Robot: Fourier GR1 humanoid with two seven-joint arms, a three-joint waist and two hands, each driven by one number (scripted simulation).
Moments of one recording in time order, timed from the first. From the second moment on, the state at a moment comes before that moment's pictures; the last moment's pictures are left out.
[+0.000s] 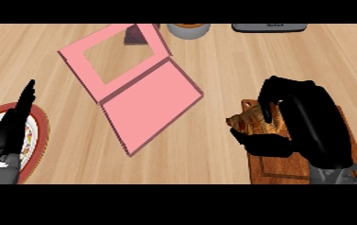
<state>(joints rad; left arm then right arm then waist) -0.07 0.45 0.07 -1.32 -0.12 0.19 0.06 -0.27 -0.39 0.33 -1.99 0.92 0.11 0.41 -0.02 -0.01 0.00</state>
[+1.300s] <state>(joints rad) -0.14 0.41 0.07 -1.29 -0.17 0.16 0.04 -1.10 0.00 0.41 -1.06 0.63 -0.24 0.70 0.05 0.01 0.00</state>
